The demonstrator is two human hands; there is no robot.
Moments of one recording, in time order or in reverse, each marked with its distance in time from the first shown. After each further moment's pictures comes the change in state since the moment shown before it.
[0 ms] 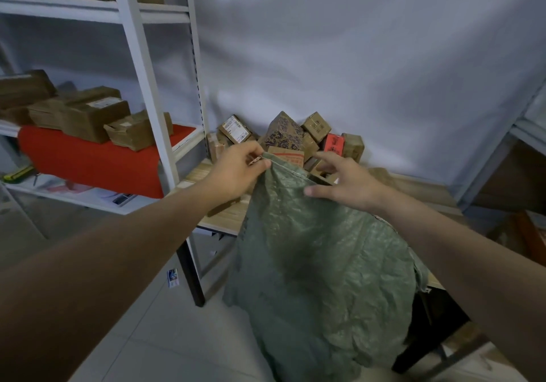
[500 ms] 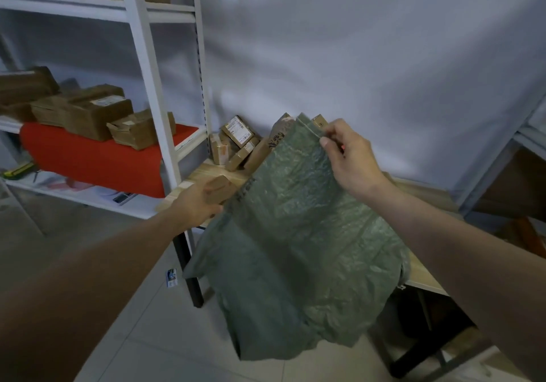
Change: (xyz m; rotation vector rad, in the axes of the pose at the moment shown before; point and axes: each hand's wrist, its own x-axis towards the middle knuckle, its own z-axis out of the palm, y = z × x) left_hand -0.029 -0.101 -0.027 0.066 -0.058 -0.322; right_hand 0.018 -0.027 -0.001 0.151 0.466 -0.300
